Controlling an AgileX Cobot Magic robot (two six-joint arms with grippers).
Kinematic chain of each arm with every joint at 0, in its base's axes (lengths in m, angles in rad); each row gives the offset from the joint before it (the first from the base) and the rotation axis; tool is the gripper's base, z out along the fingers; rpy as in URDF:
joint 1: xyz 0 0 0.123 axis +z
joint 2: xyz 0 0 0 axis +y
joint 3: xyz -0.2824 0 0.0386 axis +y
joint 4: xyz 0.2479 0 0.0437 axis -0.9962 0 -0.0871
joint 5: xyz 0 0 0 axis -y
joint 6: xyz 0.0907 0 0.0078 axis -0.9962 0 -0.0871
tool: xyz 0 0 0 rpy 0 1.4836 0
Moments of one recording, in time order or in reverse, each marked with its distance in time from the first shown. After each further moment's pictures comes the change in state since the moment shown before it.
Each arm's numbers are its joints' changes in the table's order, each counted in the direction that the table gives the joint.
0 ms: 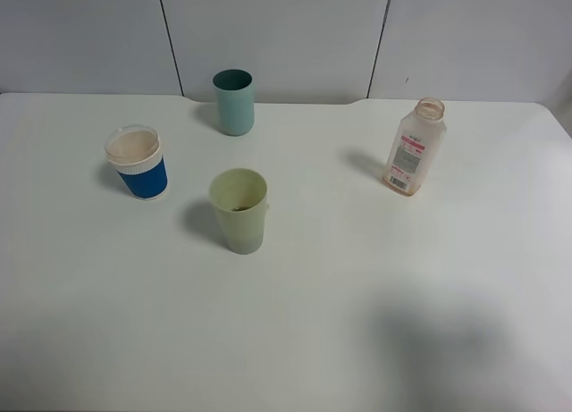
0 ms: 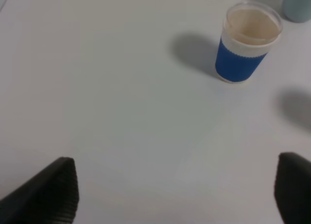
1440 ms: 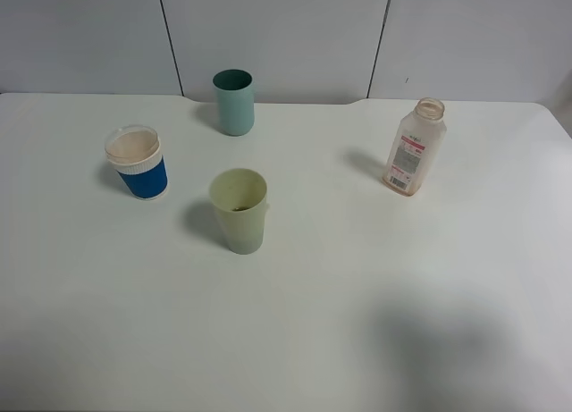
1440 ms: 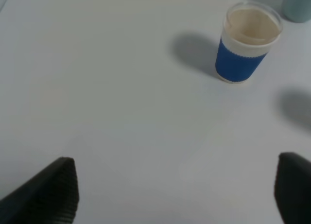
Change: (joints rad) left arm 0.000 0.000 0.000 0.000 0.000 0.000; right arm 0.000 0.000 0.000 0.000 0.000 0.000
